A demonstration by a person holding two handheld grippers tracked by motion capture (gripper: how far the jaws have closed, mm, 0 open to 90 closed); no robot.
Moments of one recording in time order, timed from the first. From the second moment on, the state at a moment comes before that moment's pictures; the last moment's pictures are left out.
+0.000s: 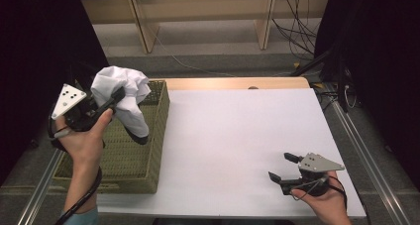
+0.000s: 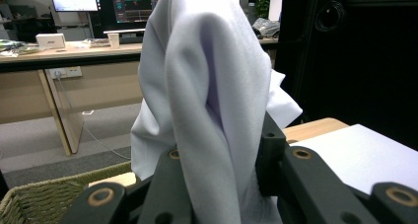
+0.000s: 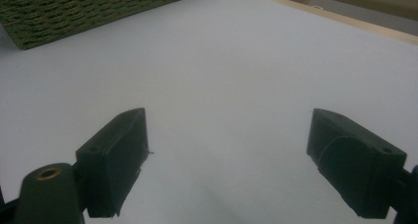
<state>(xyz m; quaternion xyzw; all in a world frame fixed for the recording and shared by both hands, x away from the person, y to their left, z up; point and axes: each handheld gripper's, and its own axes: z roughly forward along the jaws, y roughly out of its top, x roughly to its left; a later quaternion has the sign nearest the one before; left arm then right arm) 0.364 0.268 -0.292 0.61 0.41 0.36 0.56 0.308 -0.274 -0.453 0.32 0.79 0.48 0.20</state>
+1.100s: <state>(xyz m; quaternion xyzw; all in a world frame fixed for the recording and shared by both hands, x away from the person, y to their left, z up) 0.359 0.255 -0.286 0.62 0.40 0.36 0.58 0.308 -0.273 -0.453 0.32 0.79 0.48 0.20</state>
